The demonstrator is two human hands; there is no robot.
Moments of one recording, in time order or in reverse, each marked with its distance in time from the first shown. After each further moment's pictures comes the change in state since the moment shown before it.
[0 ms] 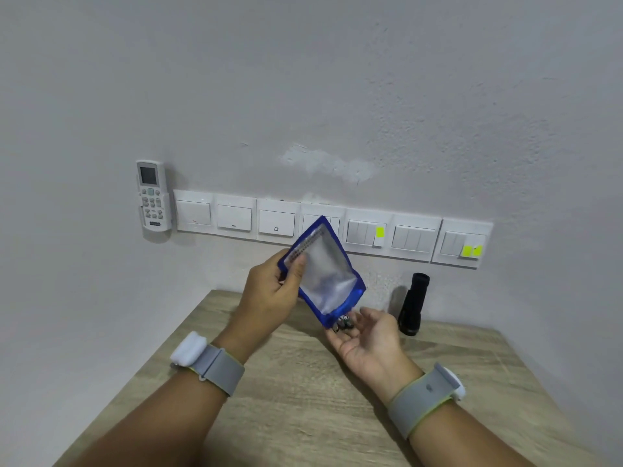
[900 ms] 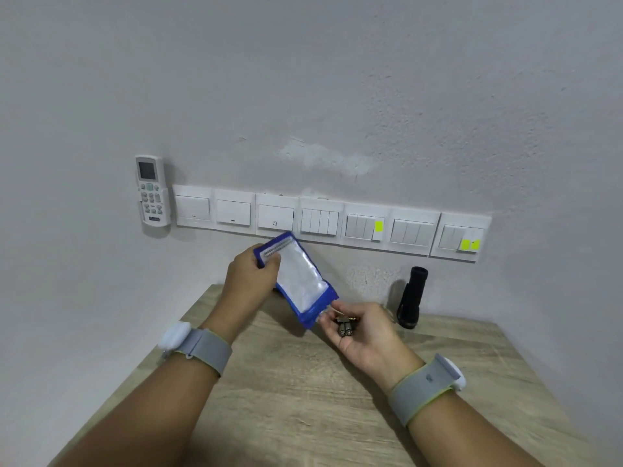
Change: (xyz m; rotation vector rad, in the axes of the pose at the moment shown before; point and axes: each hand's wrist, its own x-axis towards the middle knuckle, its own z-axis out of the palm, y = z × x) left_hand 0.022 -0.028 -0.019 0.080 0.123 -0.355; right_hand 0.002 -0.002 0.002 -0.223 -0.017 0.027
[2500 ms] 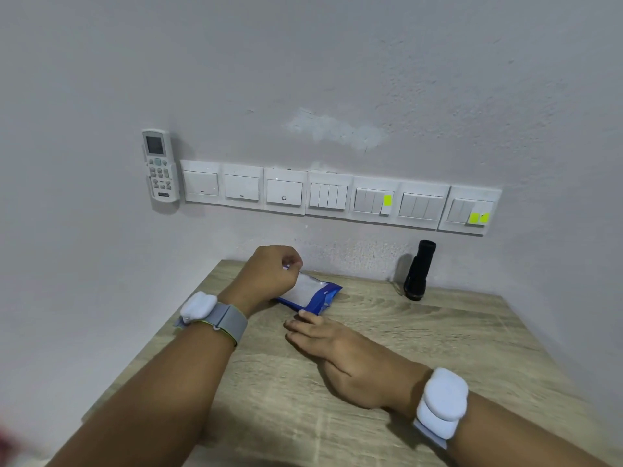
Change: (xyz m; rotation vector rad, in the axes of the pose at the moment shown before) left_hand 0.000 -0.033 0.003 0.523 -0.298 0.213; right_hand -0.048 0.045 -0.035 -1.959 -0.750 -0.800
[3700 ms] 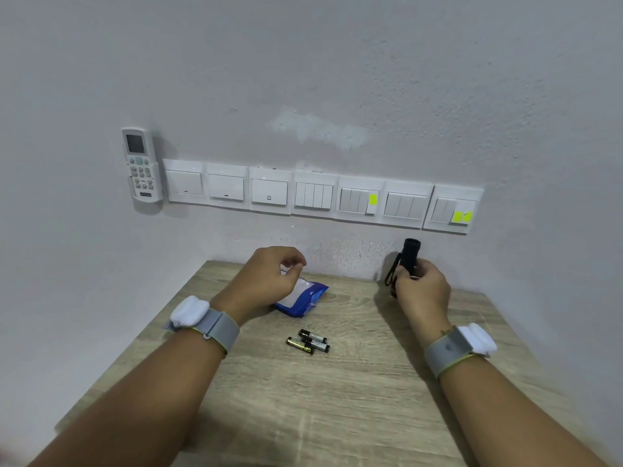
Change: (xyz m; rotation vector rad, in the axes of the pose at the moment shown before) left_hand -0.010 0.019 0.008 -0.051 -0.043 0.115; right_hand -0.021 0.088 -0.069 0.371 1.088 0.987
